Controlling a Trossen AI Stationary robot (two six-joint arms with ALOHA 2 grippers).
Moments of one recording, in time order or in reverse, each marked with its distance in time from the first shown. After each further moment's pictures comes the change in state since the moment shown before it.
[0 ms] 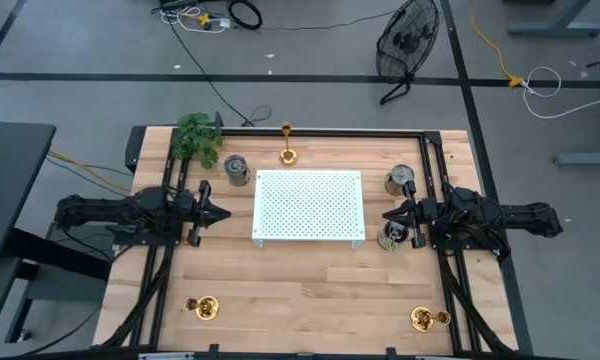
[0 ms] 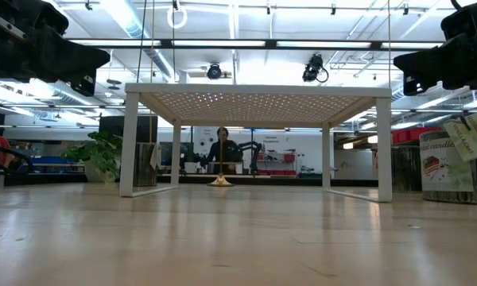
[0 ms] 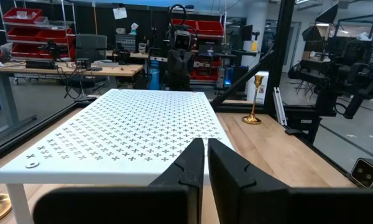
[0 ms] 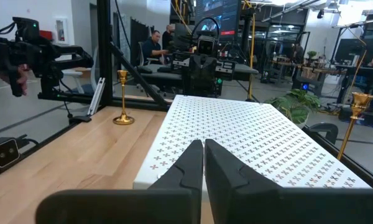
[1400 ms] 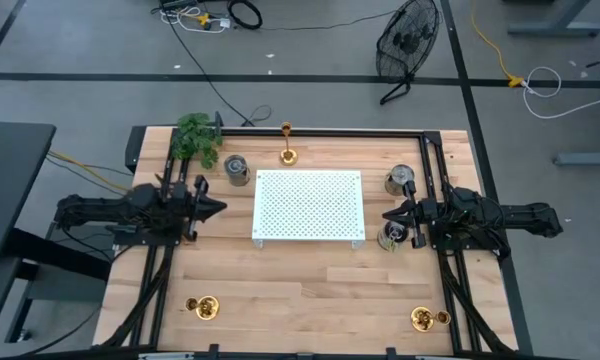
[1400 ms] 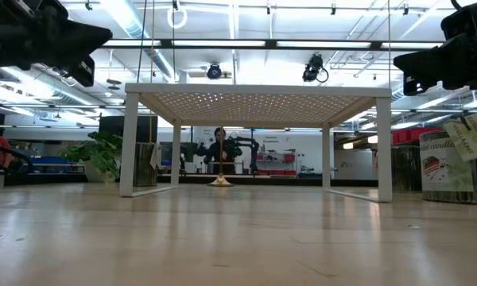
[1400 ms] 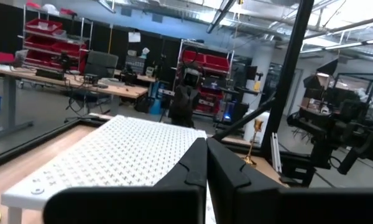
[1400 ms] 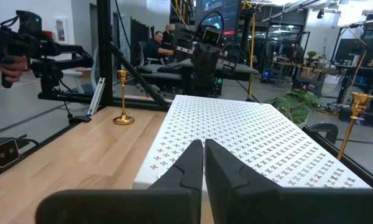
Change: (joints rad) left arm 0.000 0.000 0.039 0.098 -0.063 -0.132; right arm 0.000 0.000 0.000 0.000 0.000 0.000
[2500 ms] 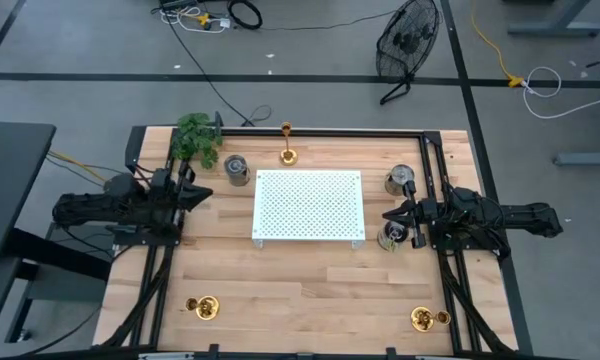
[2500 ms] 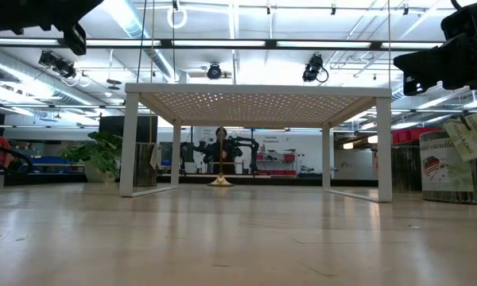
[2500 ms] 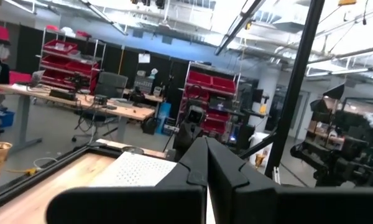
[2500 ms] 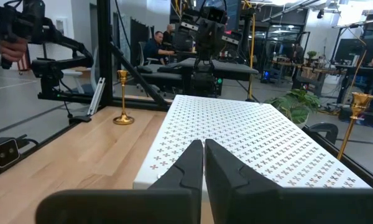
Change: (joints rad) left arm 0.000 0.015 0.218 -0.136 -0.051 -0.005; right arm 0.000 0.000 0.000 0.000 0.000 0.000
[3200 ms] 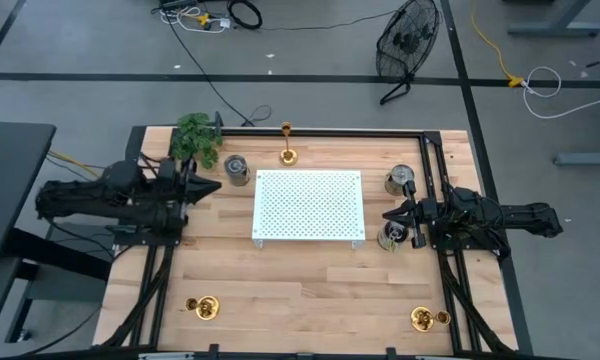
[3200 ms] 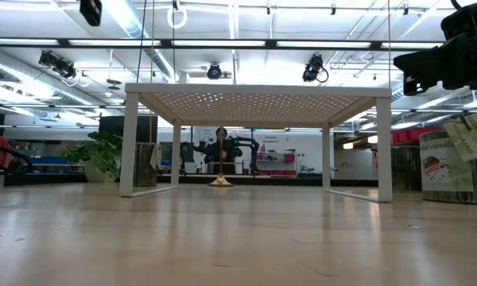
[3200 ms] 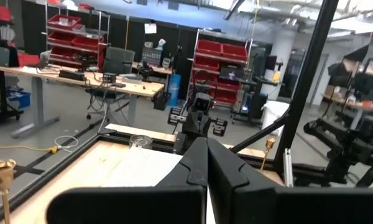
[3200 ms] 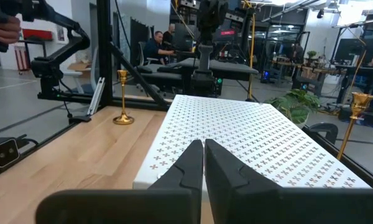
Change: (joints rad) left arm 0.000 0.367 0.302 -0.095 -0.007 0.050; right arm 0.000 0.000 0.000 0.000 0.000 0.000
